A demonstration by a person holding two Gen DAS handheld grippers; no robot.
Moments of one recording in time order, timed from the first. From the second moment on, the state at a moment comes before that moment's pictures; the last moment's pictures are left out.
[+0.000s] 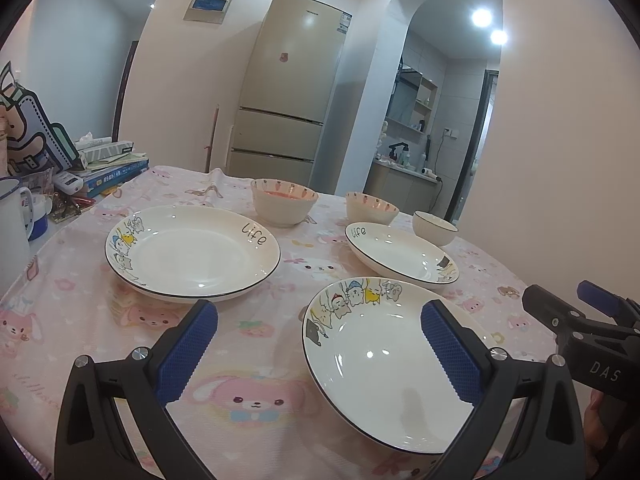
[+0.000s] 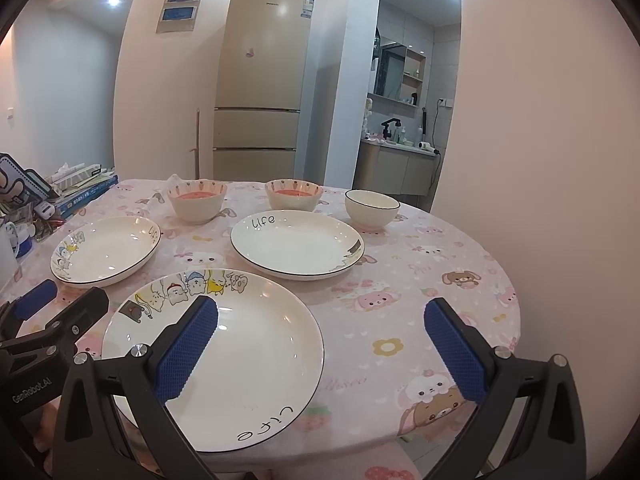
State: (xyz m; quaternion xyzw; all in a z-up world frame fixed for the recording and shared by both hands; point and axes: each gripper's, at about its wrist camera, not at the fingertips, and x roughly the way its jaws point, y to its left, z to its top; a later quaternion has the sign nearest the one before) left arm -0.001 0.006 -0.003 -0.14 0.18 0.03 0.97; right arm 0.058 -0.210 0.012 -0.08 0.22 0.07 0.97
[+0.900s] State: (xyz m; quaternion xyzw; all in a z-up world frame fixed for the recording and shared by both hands) left arm 0.005 -0.004 -0.003 -0.13 0.19 0.01 0.97; right arm 0.067 -0.218 0.006 -0.07 0.23 0.07 0.97
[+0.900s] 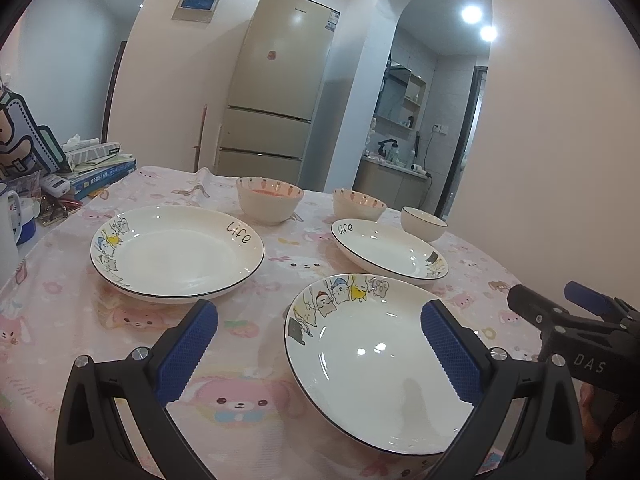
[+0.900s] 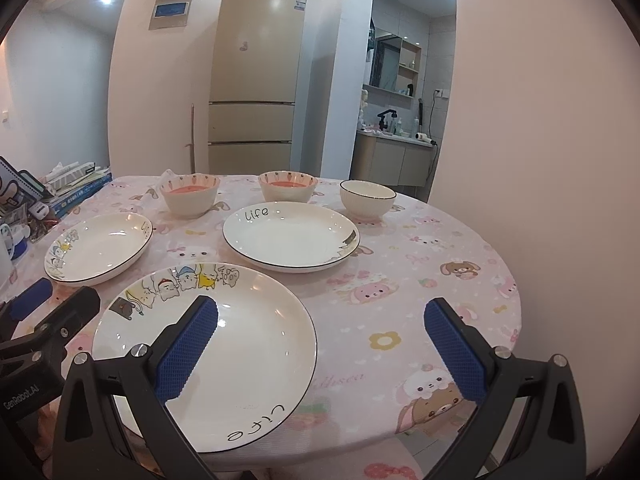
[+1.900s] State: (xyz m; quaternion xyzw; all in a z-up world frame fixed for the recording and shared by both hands) left arm 0.026 -0.022 0.007 -0.13 0.17 0.07 0.97; right arm 0.123 -0.292 -0.004 0.04 0.23 0.16 0.96
